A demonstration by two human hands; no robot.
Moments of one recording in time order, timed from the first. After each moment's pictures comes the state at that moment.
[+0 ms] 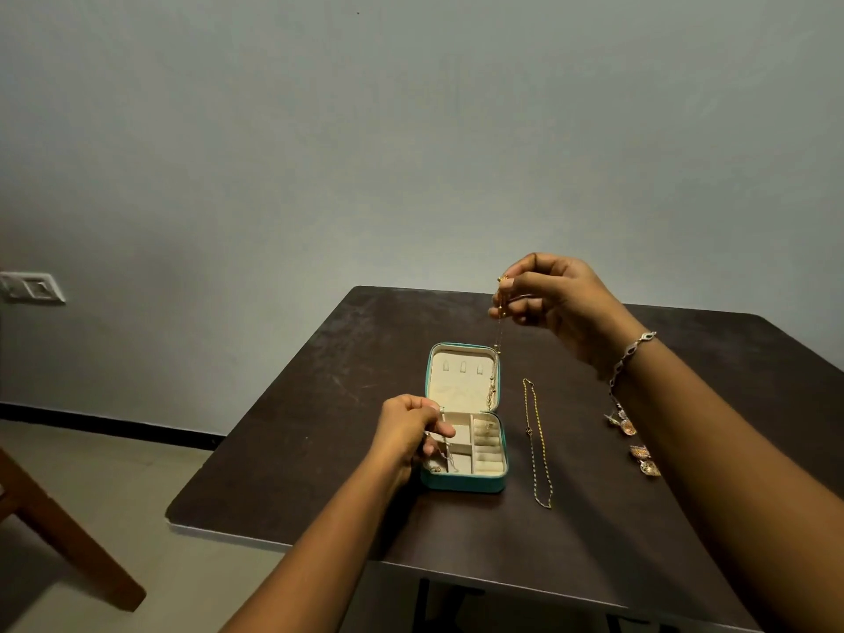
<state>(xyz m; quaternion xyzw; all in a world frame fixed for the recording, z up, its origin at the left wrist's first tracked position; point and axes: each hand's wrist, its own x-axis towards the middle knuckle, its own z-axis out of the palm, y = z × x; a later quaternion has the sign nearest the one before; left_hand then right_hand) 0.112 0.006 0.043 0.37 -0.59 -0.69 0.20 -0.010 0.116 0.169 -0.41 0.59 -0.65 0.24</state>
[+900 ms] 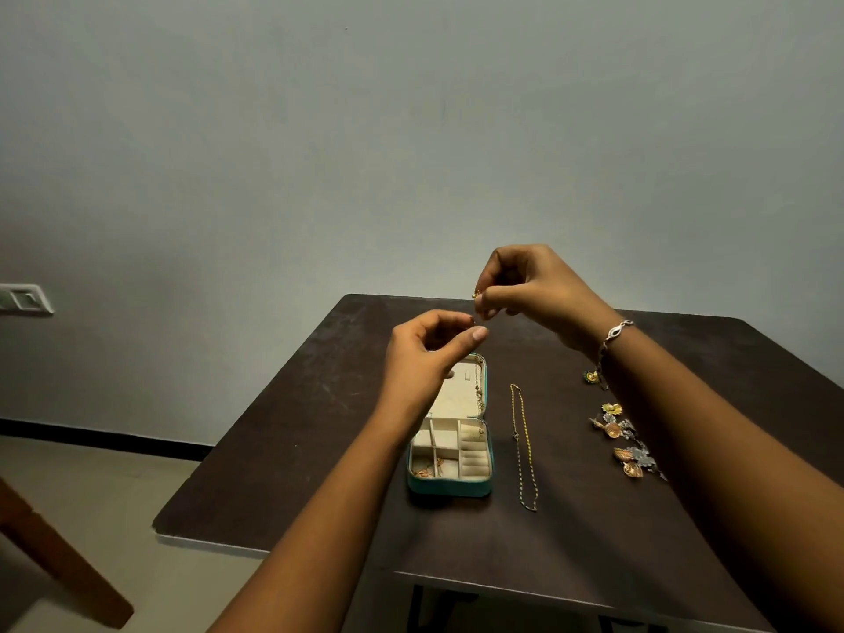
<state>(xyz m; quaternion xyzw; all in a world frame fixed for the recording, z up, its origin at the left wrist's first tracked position) 0.108 0.033 0.120 0.13 -0.71 -0.57 0.38 -0.001 0.118 0.191 -0.53 0.69 -0.49 0.09</state>
